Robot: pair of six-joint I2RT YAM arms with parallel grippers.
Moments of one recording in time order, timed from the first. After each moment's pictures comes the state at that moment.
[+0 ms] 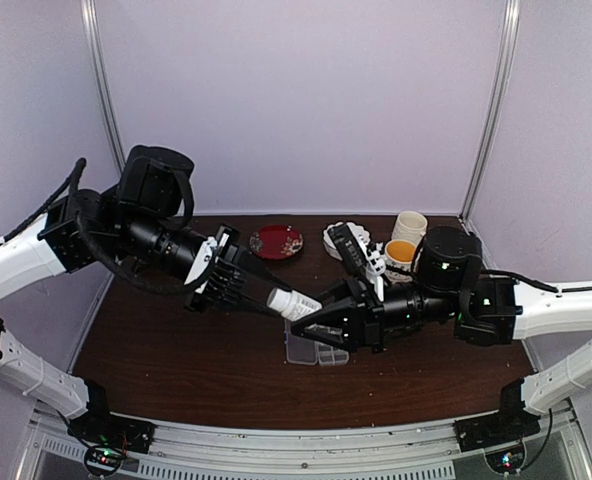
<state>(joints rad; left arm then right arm) -1.10 1.28 1.43 -0.64 0.63 1.06 1.18 1.21 0.88 0.31 -0.48 0.38</state>
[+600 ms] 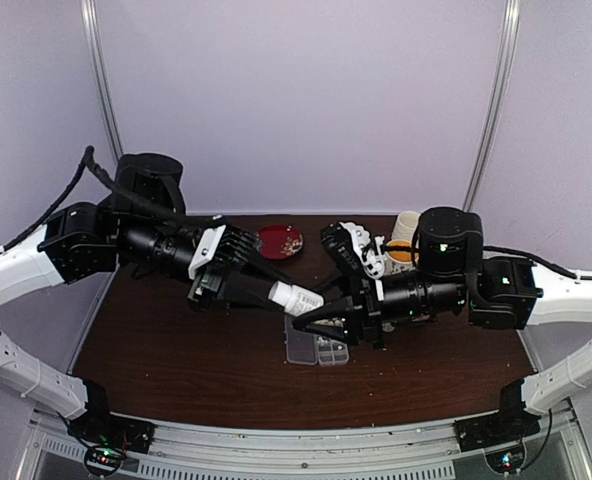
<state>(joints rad) -1.10 1.23 1.33 -0.48 0.62 0.70 1.22 1.20 1.05 -0.03 -0.35 0.04</state>
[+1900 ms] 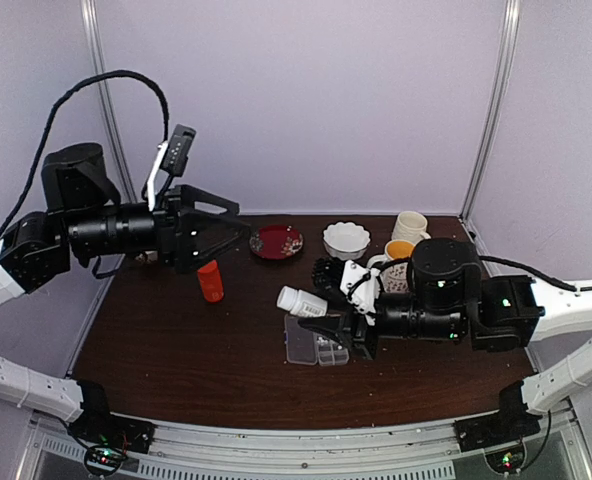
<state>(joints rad) -1.03 1.05 1.26 -0.33 0.26 -0.32 1.32 1.18 0.98 -0.06 0.11 -0.22</state>
